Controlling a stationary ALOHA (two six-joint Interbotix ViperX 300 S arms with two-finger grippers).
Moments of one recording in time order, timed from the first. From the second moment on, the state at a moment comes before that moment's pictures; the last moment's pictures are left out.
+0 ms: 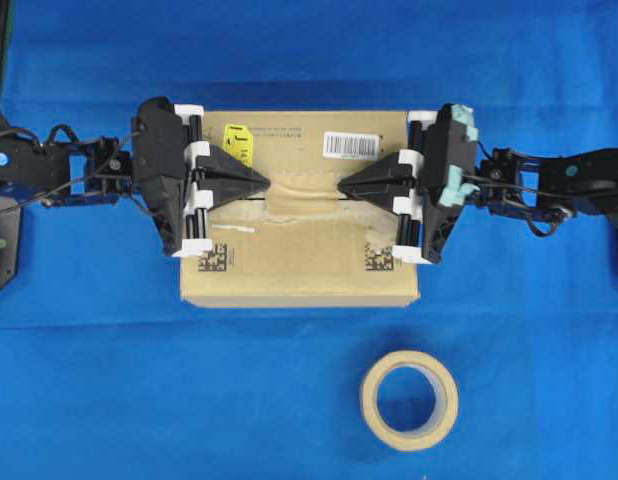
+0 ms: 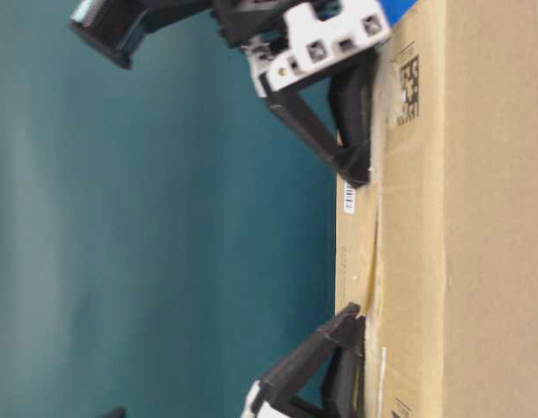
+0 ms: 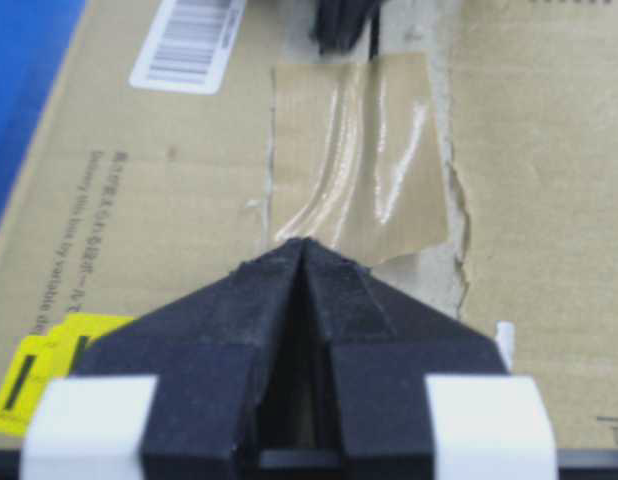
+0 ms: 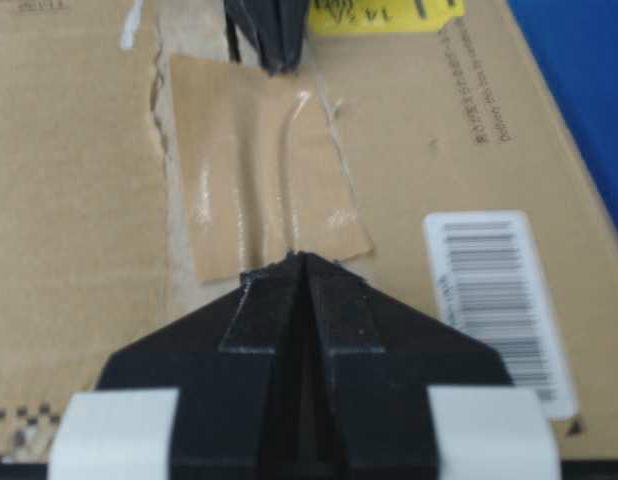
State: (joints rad) left arm 0.10 -0.16 0.95 -0.04 -0.36 0.11; right arm -0.05 -0.06 0.86 0.22 -0.47 -0.05
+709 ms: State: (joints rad) left arm 0.03 -0.06 0.79 -0.04 -0.35 0.20; right arm -0.05 0.07 0.69 0.20 -0.46 -0.08
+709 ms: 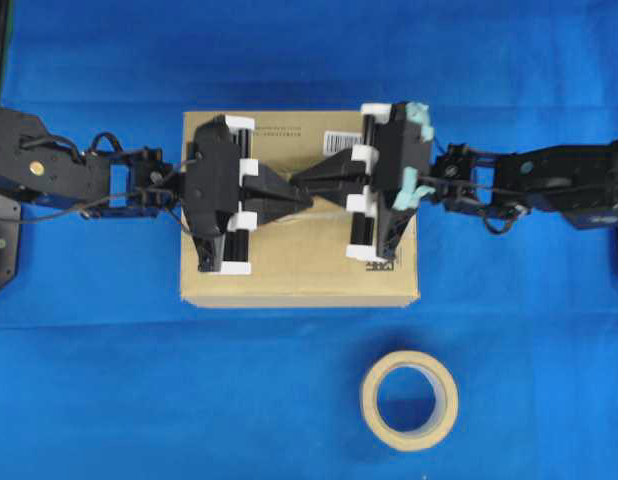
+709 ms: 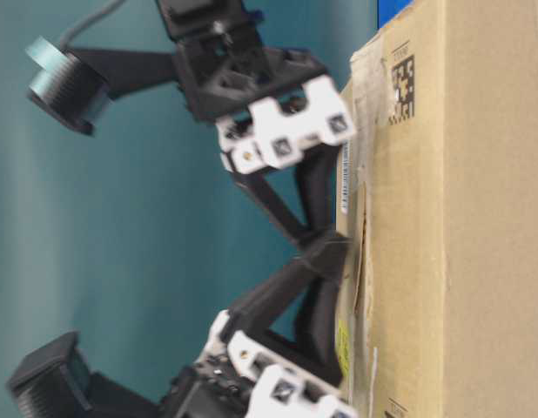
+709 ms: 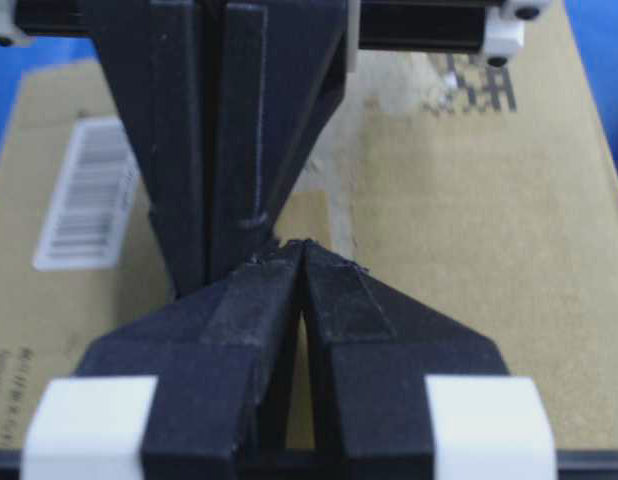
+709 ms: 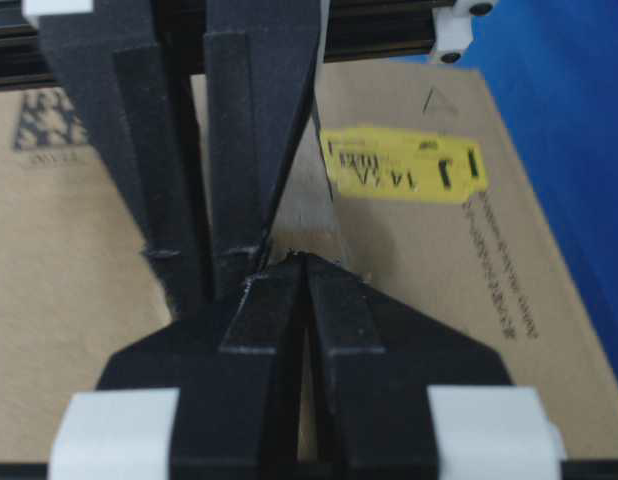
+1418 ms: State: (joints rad) left arm 0.02 -0.07 0.94 -0.04 -0.37 0.03; right arm 0.03 0.09 0.77 0.37 -0.47 -0.06
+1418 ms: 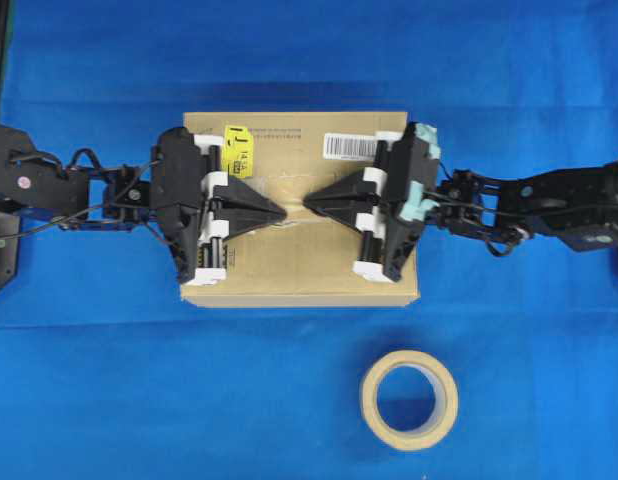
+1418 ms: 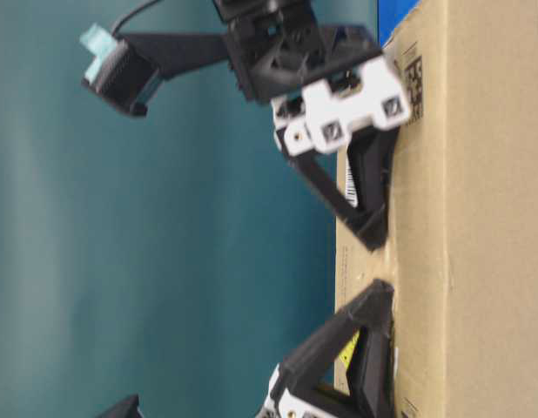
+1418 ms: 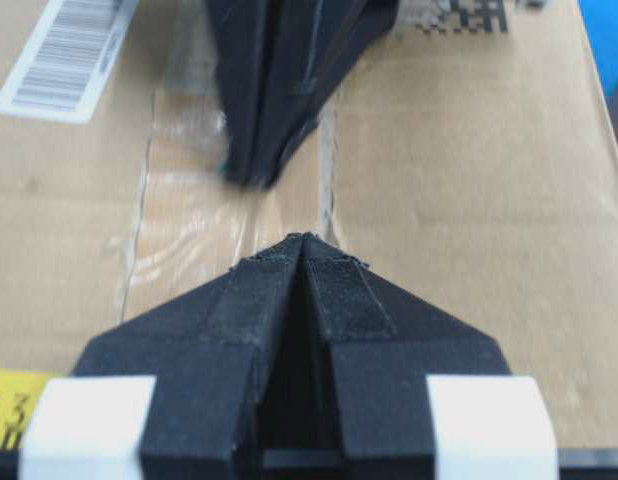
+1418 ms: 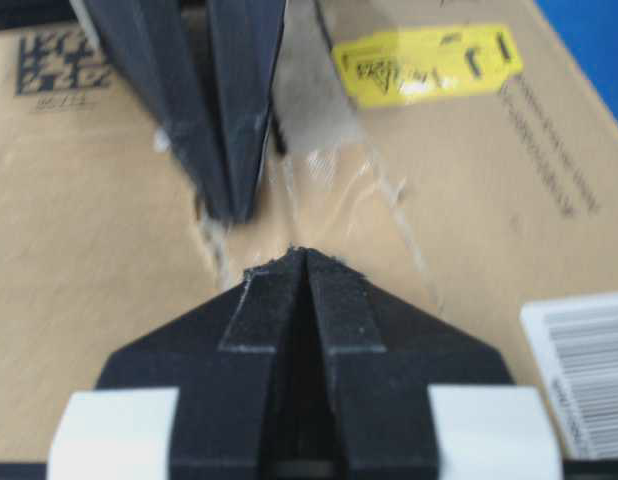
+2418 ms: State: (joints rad) left arm 0.00 -0.31 0.92 -0.04 -0.26 0.03; right arm 0.06 -0.29 0.89 0.41 -0.43 -0.23
